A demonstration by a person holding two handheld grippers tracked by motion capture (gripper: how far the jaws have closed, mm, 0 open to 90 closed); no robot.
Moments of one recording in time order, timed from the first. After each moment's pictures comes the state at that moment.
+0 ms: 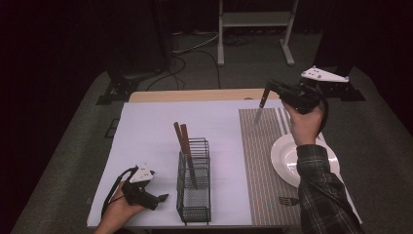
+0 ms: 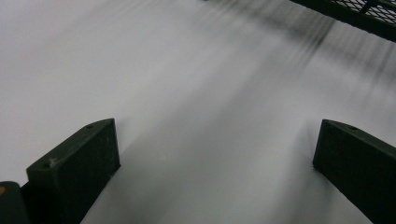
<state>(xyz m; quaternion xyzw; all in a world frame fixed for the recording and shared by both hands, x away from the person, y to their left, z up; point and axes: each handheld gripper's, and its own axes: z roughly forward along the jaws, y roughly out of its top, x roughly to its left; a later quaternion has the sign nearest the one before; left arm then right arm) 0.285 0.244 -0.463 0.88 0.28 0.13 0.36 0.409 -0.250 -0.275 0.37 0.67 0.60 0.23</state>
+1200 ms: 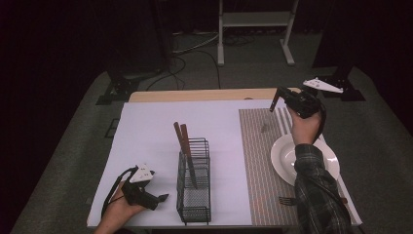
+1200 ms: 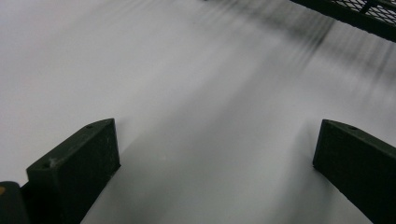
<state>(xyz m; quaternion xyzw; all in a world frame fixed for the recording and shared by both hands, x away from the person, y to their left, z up) 0.286 0.245 -0.463 0.88 0.28 0.13 0.36 0.447 -0.282 -0.338 0.46 0.63 0.57 0.26</state>
